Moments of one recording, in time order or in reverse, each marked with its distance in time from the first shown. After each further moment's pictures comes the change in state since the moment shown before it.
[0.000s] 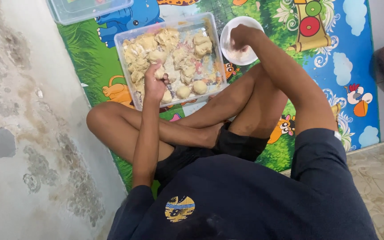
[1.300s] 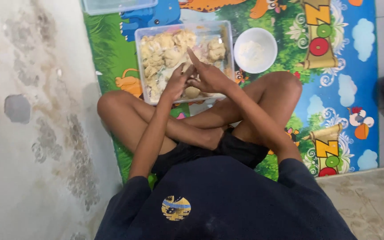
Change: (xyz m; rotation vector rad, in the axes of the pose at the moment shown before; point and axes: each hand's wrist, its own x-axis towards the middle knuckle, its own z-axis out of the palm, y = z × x) left_hand 0.014 -0.047 -0.007 0.414 -0.277 0.089; right_hand -0.139 -0.232 -0.029 0.573 0.559 -0.559
